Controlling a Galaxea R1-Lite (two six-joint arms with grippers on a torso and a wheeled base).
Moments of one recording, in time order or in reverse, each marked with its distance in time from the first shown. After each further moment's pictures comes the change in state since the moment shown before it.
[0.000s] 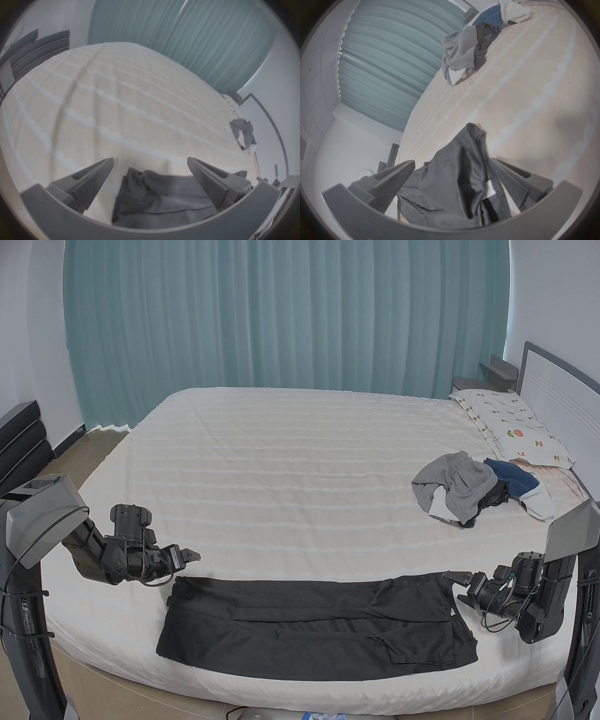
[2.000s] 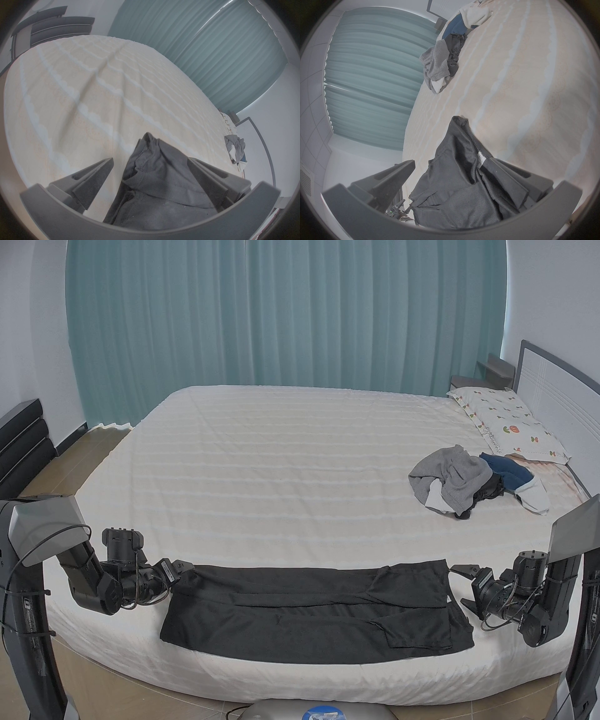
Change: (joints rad) left arm 0.040 0.046 0.251 -0.325 -0.013 -0.186; right arm 0.049 -0.068 0.076 0.000 -0.155 0.266
